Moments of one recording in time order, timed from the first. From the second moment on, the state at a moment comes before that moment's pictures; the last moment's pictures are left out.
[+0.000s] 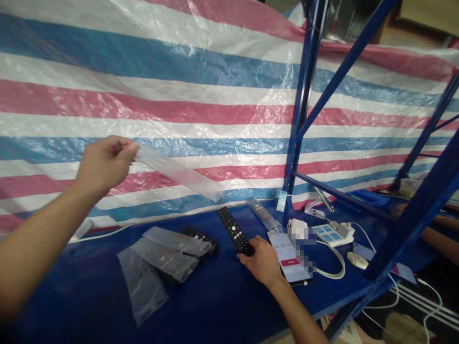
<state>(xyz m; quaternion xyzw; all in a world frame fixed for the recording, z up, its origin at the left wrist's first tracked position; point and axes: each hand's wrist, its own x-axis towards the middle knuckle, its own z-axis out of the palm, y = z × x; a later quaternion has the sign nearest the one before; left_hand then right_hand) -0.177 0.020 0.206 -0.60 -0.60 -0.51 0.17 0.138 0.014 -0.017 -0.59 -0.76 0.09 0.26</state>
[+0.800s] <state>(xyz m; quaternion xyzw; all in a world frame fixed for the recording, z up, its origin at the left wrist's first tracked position) -0.229 0.071 0.010 -0.62 -0.76 -0.18 0.02 0.134 0.080 0.018 -0.71 -0.70 -0.08 0.07</state>
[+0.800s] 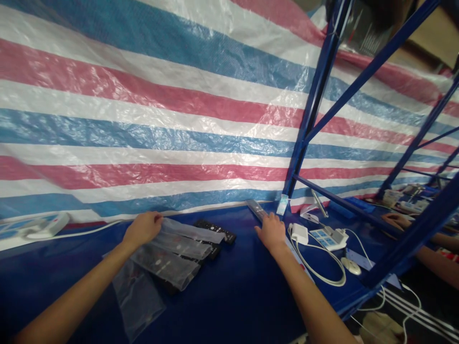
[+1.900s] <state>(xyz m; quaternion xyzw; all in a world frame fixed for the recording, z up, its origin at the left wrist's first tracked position) -0.028 0.170 0.020 -0.79 -0.60 -0.02 -0.13 0.173 -0.027 -0.022 -0.49 -0.84 -0.06 0.24</state>
